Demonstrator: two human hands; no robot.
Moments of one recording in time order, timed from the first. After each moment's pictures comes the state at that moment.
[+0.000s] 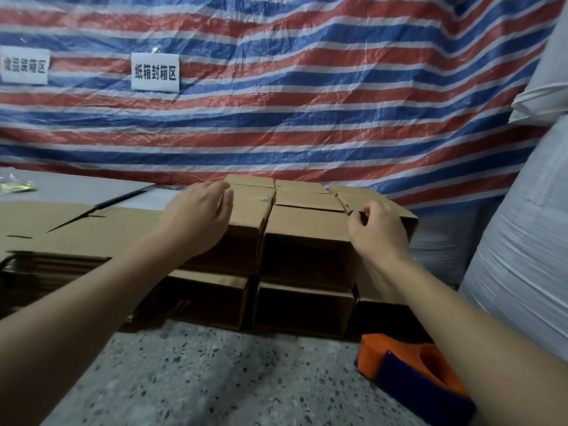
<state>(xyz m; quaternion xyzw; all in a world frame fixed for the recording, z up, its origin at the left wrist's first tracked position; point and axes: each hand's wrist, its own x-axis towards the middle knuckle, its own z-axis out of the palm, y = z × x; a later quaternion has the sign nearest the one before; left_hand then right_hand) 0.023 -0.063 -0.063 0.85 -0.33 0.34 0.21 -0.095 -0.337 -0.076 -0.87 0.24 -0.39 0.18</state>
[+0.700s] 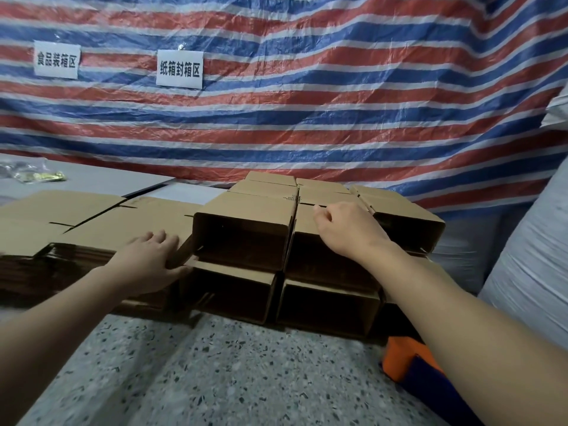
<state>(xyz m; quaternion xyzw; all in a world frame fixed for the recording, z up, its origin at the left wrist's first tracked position) 0.088 0.059 -0.152 0.96 -0.24 0.14 -0.03 -0.067 -0.256 -0.055 -0.96 0.10 -0.23 0.07</state>
